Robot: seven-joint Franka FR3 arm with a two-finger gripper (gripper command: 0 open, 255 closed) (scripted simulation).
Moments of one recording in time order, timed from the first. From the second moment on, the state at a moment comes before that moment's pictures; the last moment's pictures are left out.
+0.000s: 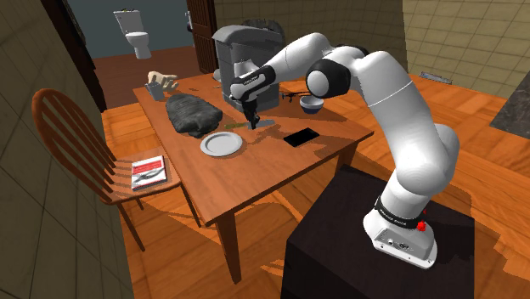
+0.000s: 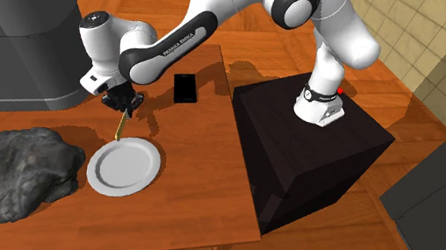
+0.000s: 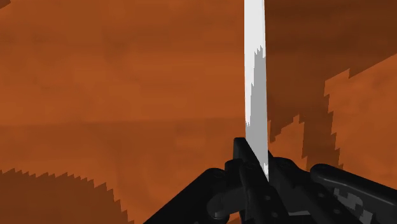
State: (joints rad) arm -0.04 0.82 -0.15 -1.30 0.02 2.07 -1.44
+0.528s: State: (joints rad) arm -0.04 0.82 -0.15 -1.30 0.02 2.07 -1.44
